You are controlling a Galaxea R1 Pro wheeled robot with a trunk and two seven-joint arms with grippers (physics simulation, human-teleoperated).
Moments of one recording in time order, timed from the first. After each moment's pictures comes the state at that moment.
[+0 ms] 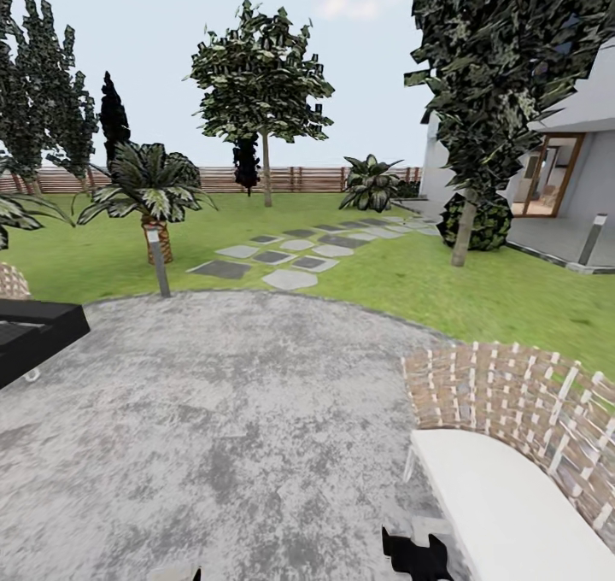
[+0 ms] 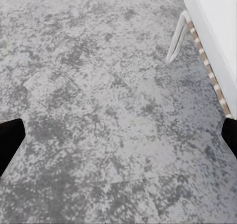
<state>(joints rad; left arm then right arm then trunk) -0.18 0.04 -0.01 -0.45 0.16 -0.29 0.03 -0.28 0.06 -0.04 -0.53 0.00 -0.08 -0.08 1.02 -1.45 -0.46</state>
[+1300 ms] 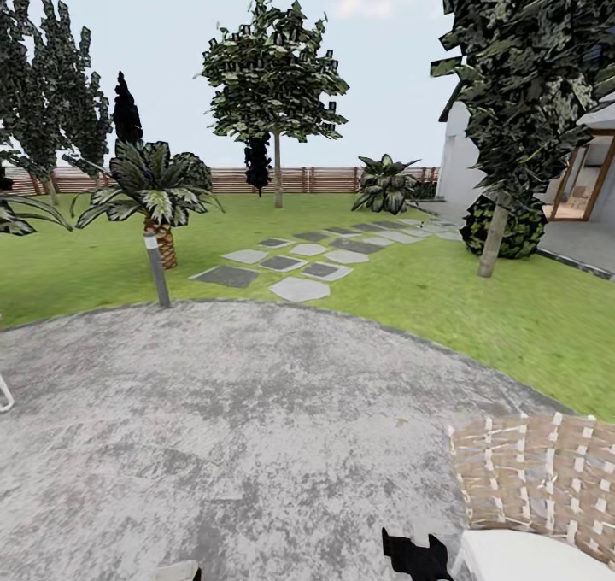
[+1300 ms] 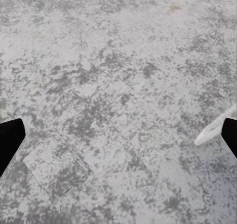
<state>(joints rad) -0.18 0.03 -0.01 -0.45 0.16 -0.29 0.03 -0.28 0.06 -0.04 -0.53 0.00 -0.08 -0.08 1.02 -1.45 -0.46</state>
